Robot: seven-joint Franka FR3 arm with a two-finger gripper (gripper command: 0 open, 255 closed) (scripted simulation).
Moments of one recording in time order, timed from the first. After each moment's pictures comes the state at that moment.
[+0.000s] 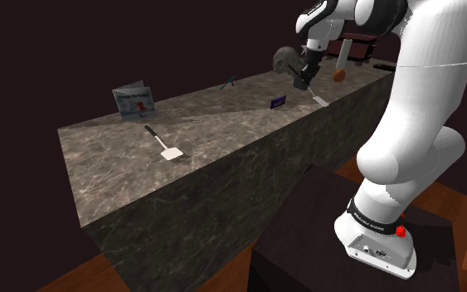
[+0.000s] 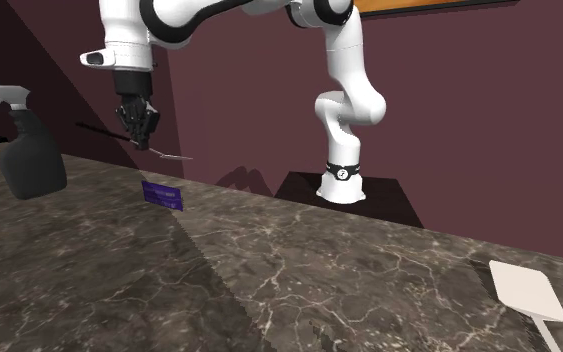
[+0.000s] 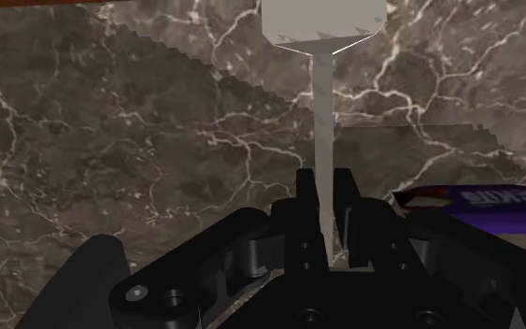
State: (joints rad) arm -0.56 0.27 -0.34 -1.74 0.15 2.04 -0.71
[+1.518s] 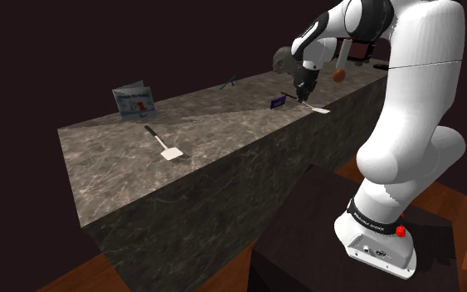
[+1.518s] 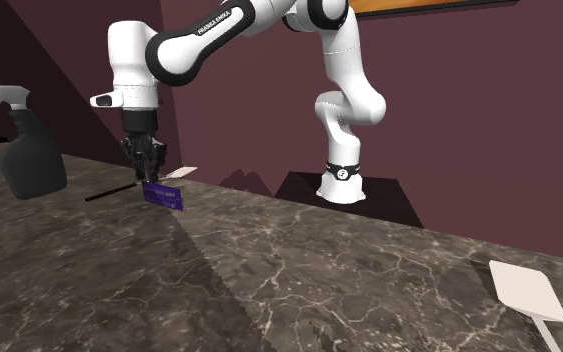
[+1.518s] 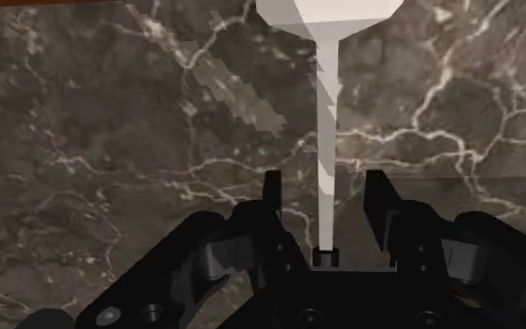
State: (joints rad) arm -0.57 0.35 -0.33 -1.84 0.19 2.22 -0.75
